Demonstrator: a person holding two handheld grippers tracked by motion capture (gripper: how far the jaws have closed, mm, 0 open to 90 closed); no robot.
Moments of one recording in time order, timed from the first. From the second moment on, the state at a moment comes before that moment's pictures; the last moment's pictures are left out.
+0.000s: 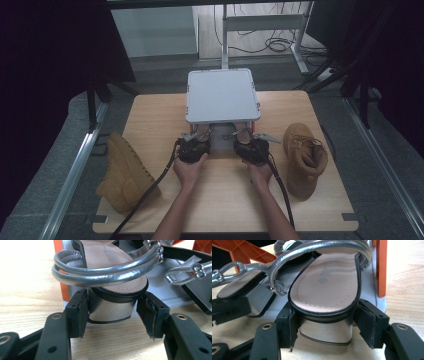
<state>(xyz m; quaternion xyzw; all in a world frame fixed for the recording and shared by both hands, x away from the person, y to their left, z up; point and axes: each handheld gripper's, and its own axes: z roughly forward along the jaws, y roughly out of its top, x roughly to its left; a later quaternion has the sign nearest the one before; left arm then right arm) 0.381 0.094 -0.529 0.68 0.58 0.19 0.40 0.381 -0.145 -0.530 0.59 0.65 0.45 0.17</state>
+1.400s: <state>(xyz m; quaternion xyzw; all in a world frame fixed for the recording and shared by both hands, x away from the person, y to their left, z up) 0.382 0.094 -0.530 0.68 0.58 0.18 0.41 0.393 -0.131 -0.535 0.56 0.68 0.42 0.21</state>
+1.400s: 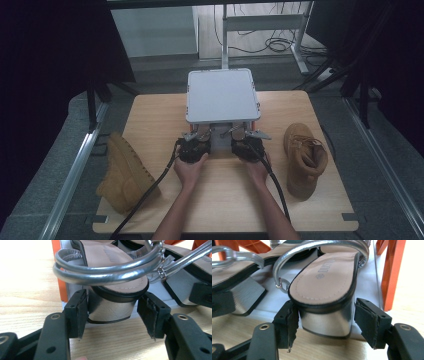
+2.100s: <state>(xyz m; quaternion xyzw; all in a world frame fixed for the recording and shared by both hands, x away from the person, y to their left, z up) 0.355 0.114 -0.513 0.68 0.55 0.16 0.46 0.368 -0.161 -0.525 0.54 0.69 0.44 0.21</state>
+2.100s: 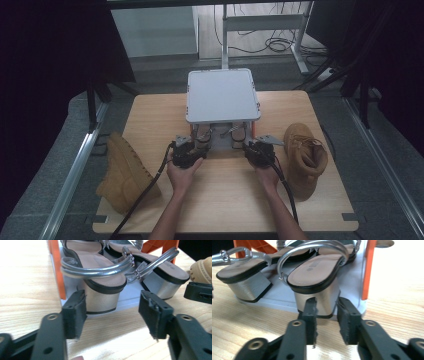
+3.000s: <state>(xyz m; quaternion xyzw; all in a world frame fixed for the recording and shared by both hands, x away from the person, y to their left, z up) 0.367 0.123 -0.527 0.67 0.58 0.17 0.43 0.376 -0.170 -0.526 0.56 0.68 0.44 0.20</state>
